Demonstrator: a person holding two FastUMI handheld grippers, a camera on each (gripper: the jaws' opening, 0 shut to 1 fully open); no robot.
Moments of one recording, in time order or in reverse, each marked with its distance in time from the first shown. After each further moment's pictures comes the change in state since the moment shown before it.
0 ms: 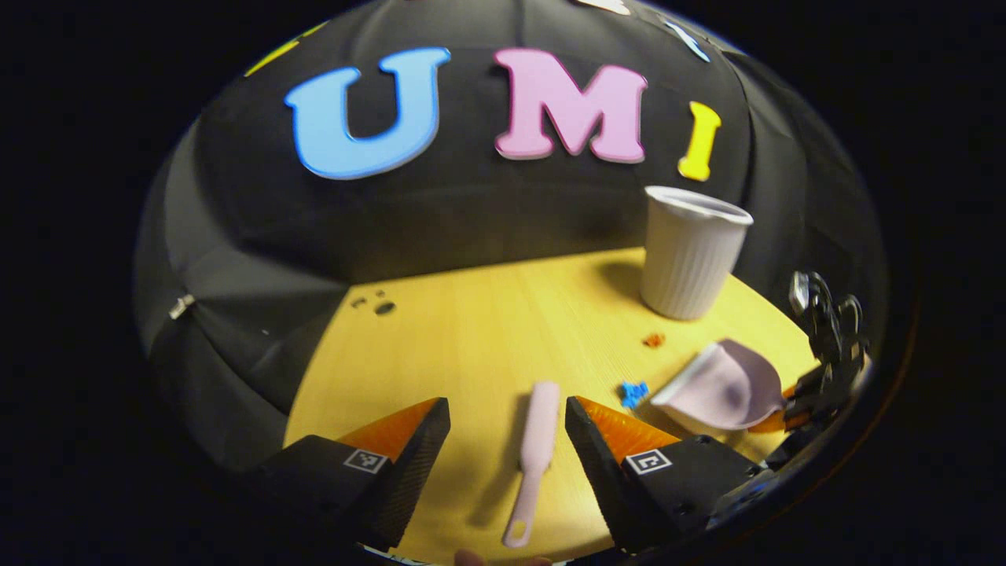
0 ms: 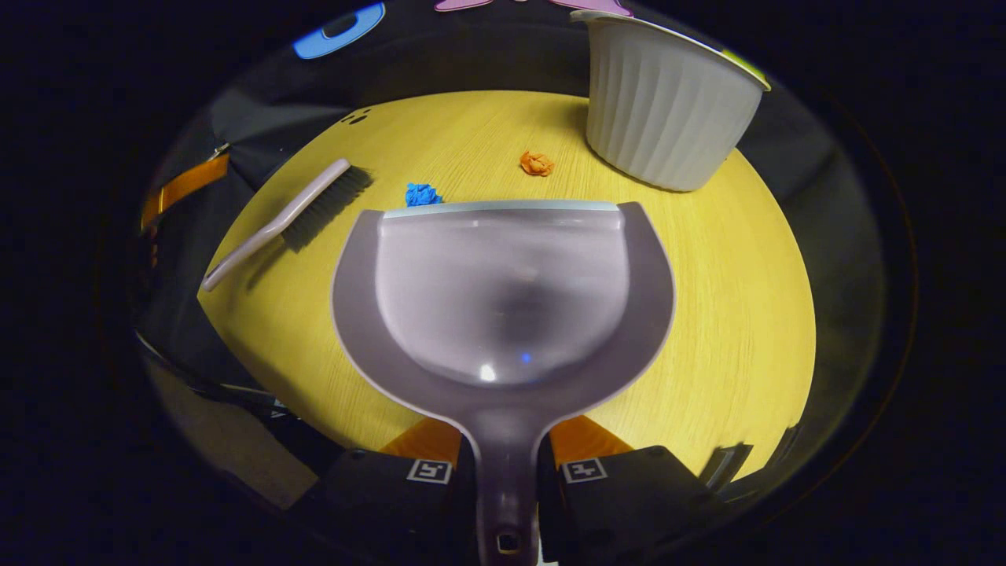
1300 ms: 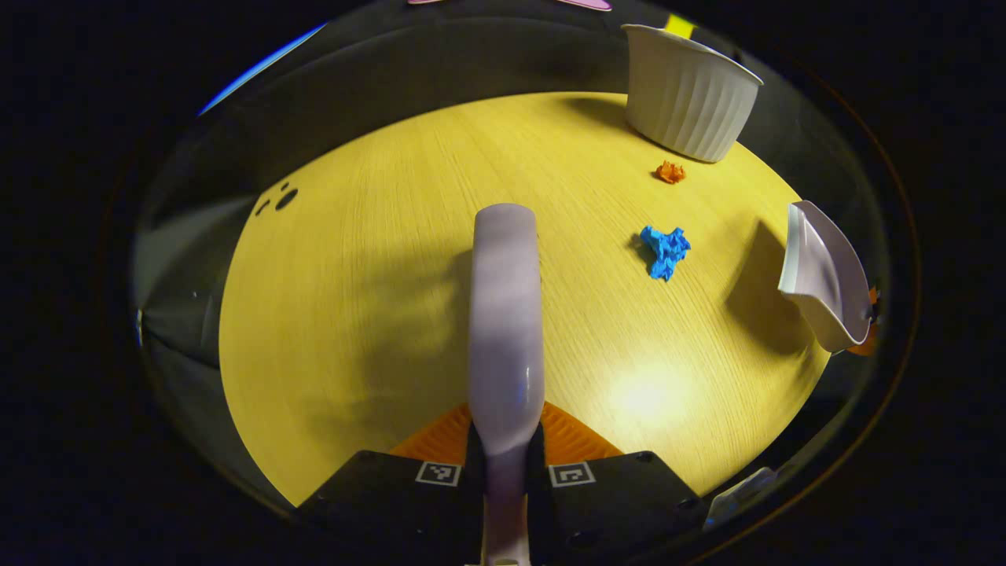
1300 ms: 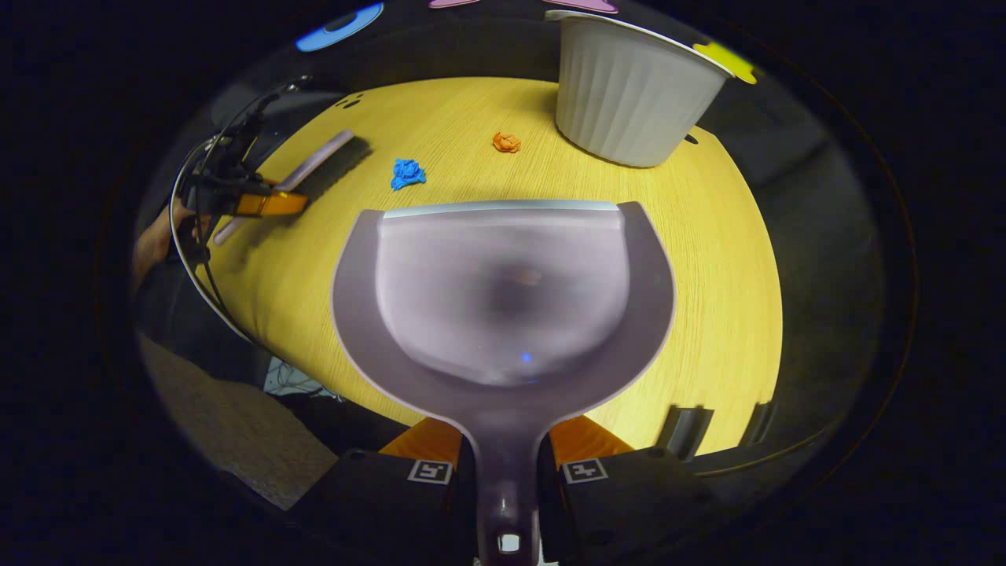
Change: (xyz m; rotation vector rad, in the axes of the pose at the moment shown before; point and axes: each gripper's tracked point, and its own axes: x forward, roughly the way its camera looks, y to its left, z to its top) left arm 0.110 -0.019 -0.073 0.168 0.373 -0.057; right arm -0.040 -0.030 -0.035 -0.061 0.120 -0.047
